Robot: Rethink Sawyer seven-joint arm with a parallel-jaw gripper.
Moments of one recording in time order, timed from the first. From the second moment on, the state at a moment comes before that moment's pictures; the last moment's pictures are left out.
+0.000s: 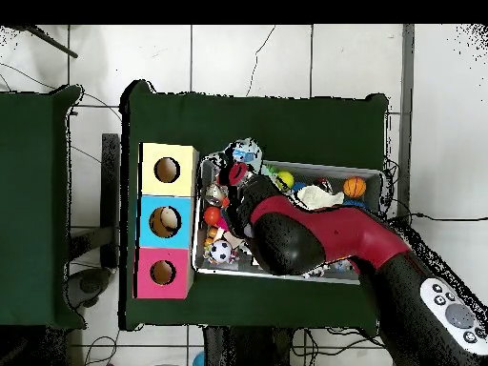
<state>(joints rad) -0.93 -0.80 0.90 1.99 -0.42 0.12 2.48</state>
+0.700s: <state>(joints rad) -1.03 -0.80 0.98 2.02 -0.41 0.15 2.48</state>
